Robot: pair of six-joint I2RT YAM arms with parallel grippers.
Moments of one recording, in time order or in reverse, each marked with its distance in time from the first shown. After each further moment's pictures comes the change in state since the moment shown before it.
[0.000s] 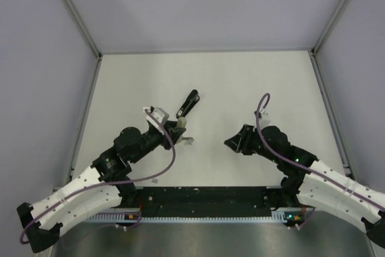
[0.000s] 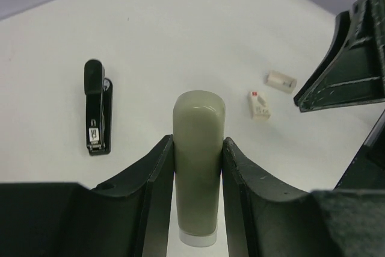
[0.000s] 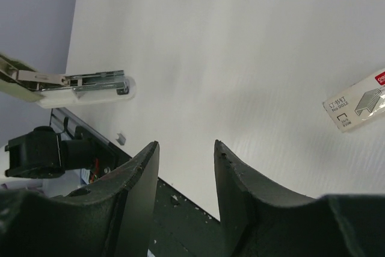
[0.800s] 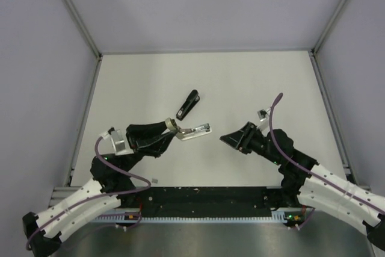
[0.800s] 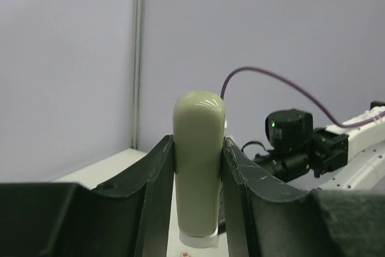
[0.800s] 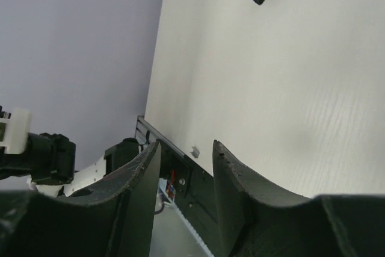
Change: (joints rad) left arm 0.000 -0.172 -0.267 0.866 0.208 -0.116; right arm 0.000 -0.053 -0.108 0.256 -0.072 0.255
